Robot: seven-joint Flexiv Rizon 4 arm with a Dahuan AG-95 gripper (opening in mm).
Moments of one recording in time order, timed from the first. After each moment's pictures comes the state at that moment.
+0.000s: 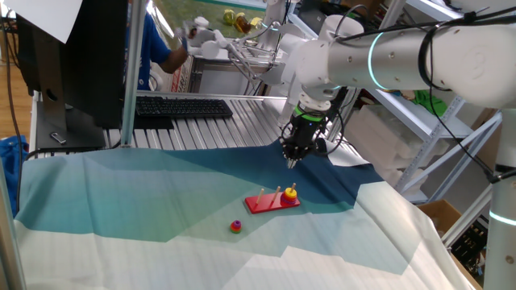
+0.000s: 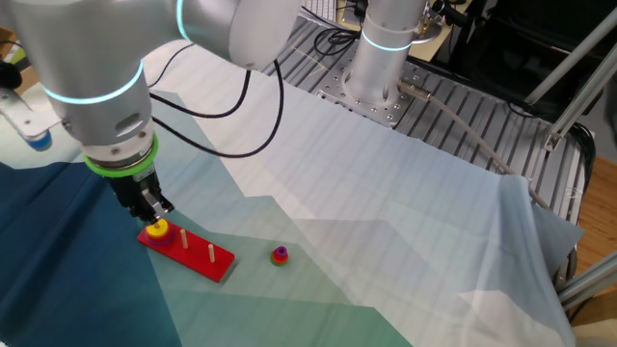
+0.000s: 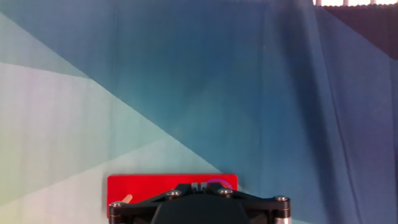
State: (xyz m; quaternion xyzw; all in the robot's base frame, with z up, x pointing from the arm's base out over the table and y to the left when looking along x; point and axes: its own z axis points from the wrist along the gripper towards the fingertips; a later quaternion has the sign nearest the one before) arm 0.688 -0.129 0.125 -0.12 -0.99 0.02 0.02
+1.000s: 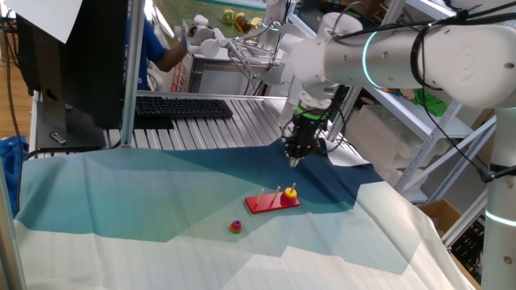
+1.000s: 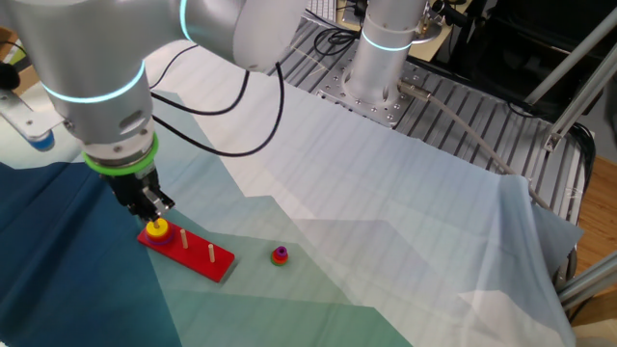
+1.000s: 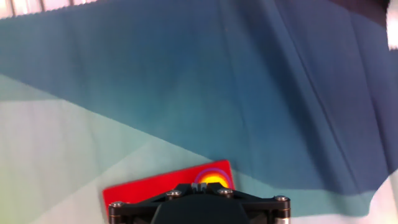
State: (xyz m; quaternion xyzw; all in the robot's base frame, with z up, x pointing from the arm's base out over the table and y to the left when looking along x) arm 0.685 -0.144 0.130 -0.05 -1.00 0.02 0.01
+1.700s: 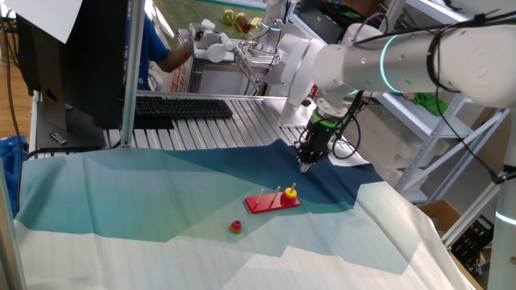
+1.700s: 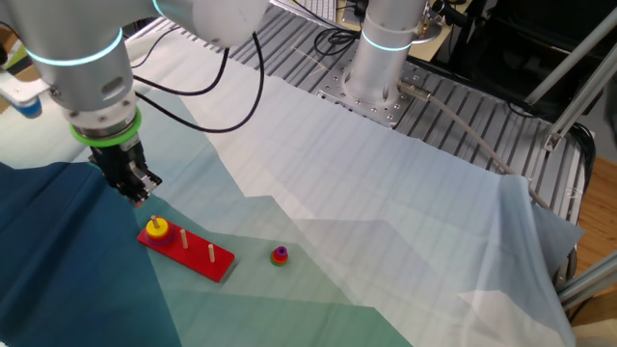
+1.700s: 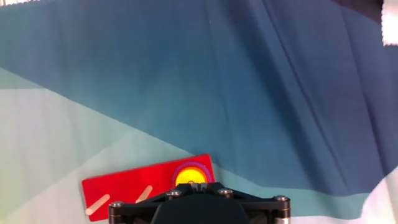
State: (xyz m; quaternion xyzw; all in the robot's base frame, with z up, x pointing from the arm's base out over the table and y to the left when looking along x) arm 0.668 -0.171 0.120 -0.05 -1.00 -0.01 -0.01
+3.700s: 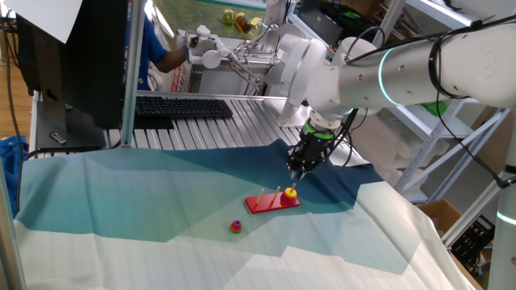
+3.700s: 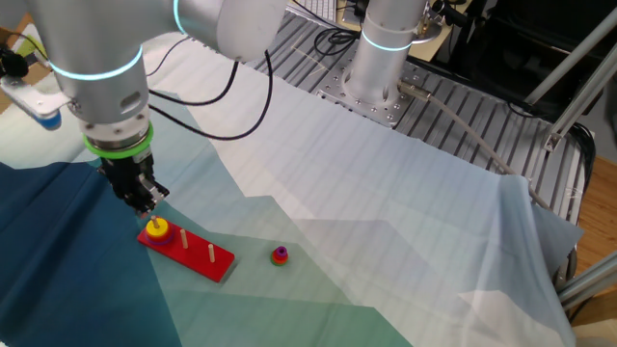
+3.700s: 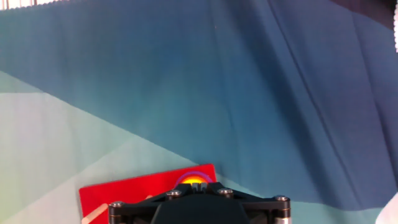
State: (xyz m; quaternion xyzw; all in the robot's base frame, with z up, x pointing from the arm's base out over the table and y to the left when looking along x) arm 0.669 -0.157 0.084 -0.08 -1.00 0.00 -0.03
